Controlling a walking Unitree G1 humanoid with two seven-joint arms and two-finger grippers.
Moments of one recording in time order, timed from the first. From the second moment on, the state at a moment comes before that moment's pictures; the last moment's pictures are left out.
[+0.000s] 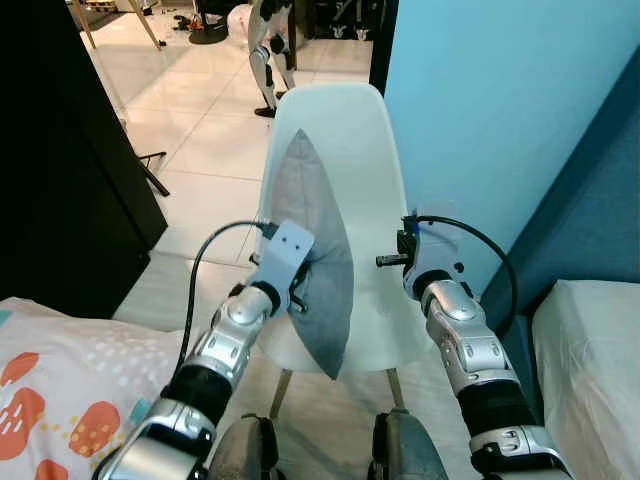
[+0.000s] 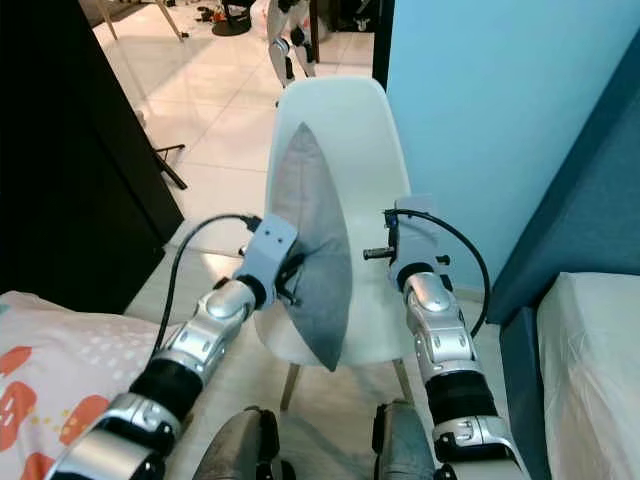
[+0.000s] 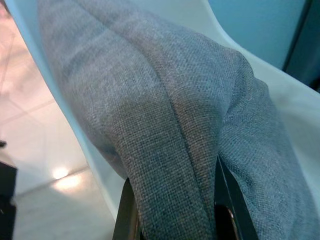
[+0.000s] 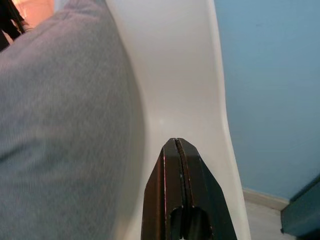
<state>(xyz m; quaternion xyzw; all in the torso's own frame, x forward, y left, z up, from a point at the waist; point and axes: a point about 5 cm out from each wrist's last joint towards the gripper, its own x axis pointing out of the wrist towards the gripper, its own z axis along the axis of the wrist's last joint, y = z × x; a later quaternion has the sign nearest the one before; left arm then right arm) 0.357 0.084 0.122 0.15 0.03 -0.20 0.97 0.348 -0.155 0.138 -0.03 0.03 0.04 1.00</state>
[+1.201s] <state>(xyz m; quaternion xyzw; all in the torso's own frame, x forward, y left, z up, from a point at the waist) 0.371 0.019 0.151 0.34 -0.05 -0.35 0.87 0.334 -0.137 0.159 -0.02 -0.02 0.13 0.99</state>
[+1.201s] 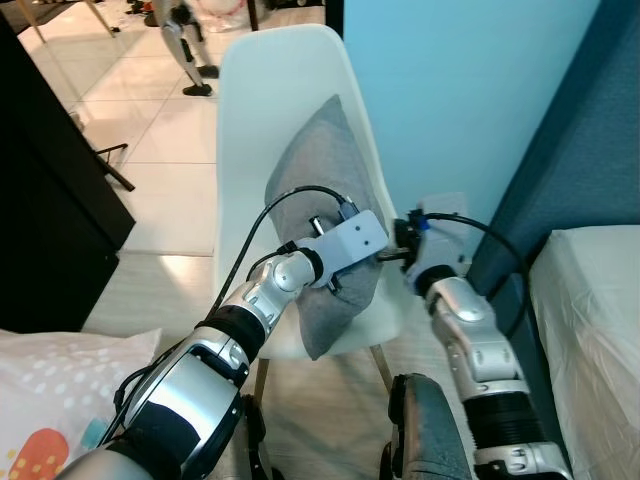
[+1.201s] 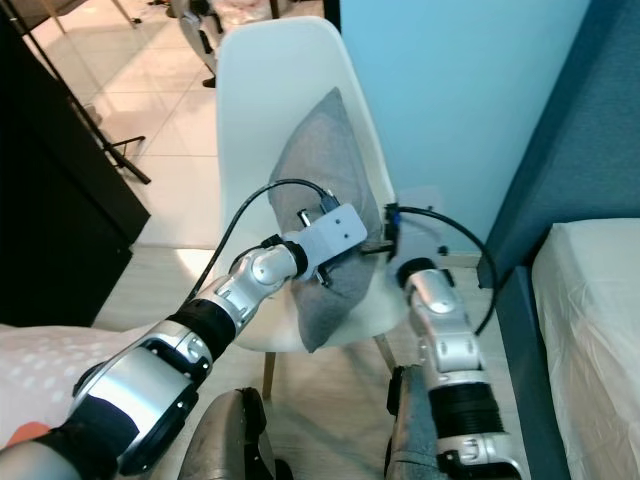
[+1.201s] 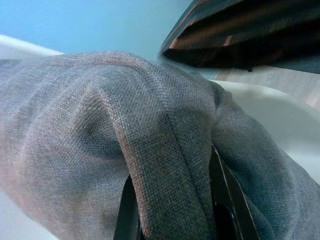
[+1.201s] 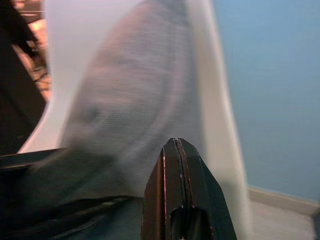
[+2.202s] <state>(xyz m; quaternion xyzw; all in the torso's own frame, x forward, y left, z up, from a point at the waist) 0.373 0.026 0.149 0.35 -0.03 -0.39 0.85 0.311 -0.127 0.170 -0.11 -0.01 0.32 0.94</state>
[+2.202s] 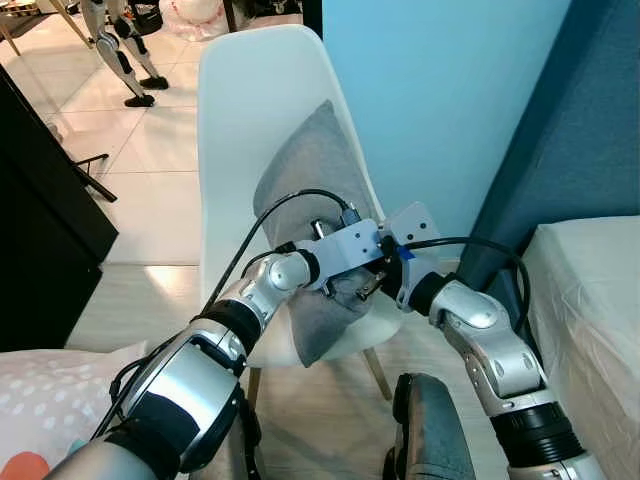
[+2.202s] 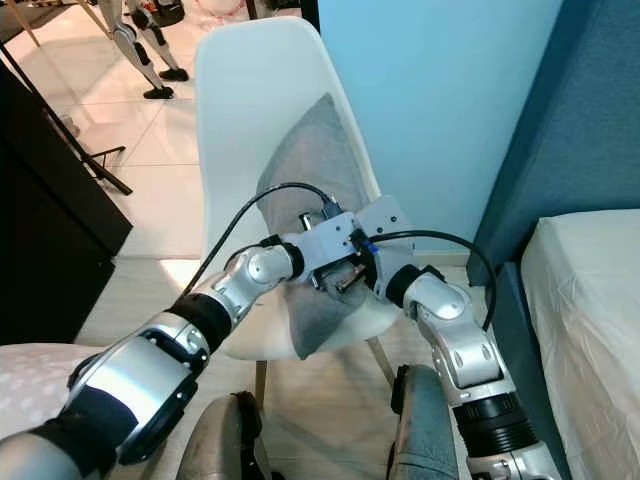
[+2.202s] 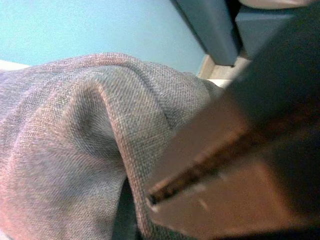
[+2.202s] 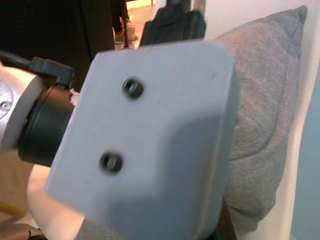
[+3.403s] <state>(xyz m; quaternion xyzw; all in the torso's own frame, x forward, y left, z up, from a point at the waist) 0.367 0.138 0.240 -0.07 -0.15 -0.25 0.95 0.344 -0.153 0.204 -0.01 -0.11 0.10 0.99</state>
